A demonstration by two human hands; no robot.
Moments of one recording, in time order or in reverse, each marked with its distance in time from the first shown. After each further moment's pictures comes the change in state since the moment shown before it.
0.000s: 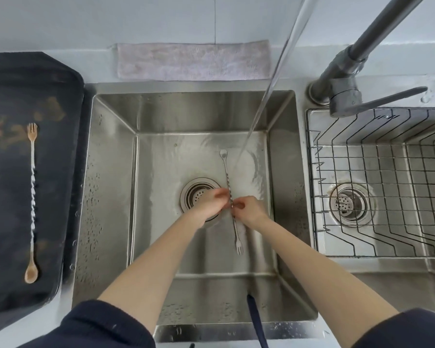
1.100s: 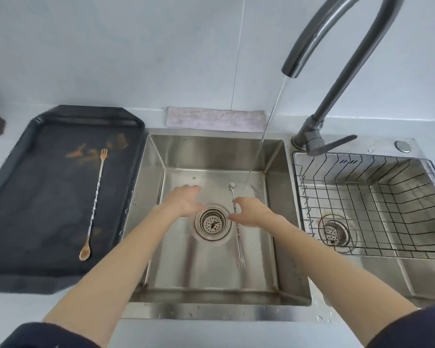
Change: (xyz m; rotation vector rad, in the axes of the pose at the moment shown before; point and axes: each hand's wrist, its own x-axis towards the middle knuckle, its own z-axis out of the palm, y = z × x) left_hand -0.105 0.024 -0.097 0.993 0.266 0.262; right_hand -0.100 -0.080 -0.038 -0.530 0.029 -0.247
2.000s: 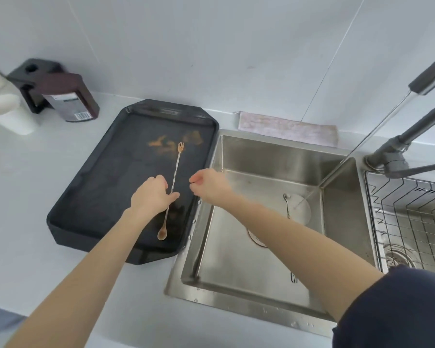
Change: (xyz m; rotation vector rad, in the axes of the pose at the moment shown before) left_hand -0.086 -0.170 -0.030 -0.269 0.348 -0.395; right_hand 0.008 -0.226 0.031 0.326 0.135 -0.329
